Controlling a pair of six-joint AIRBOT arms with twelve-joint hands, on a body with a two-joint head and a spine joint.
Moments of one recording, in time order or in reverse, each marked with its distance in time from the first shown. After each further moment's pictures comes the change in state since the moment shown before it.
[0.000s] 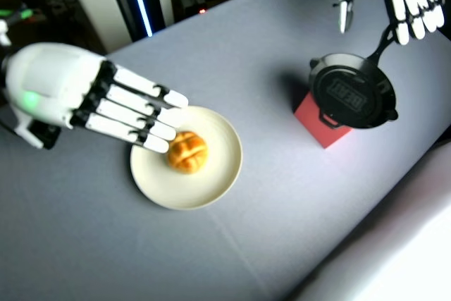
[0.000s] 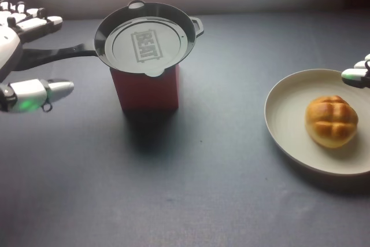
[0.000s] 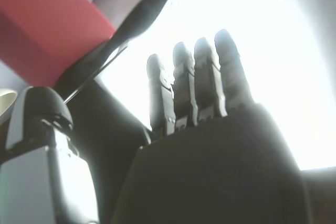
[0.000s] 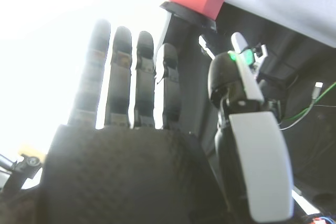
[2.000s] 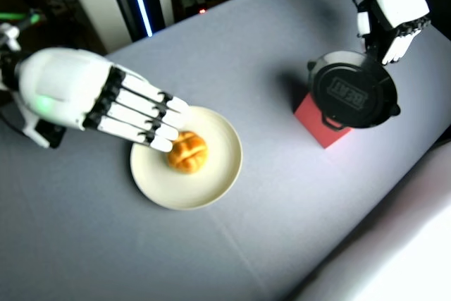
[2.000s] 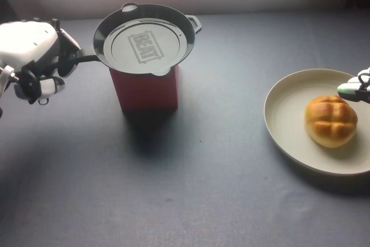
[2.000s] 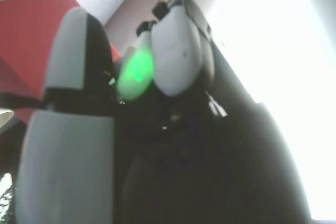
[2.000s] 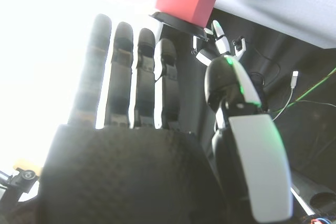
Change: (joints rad) left arm -0.121 -0.120 0.126 -0.034 0.216 0.035; right arm -0.001 -0.021 0.006 -0.020 -0.031 0.011
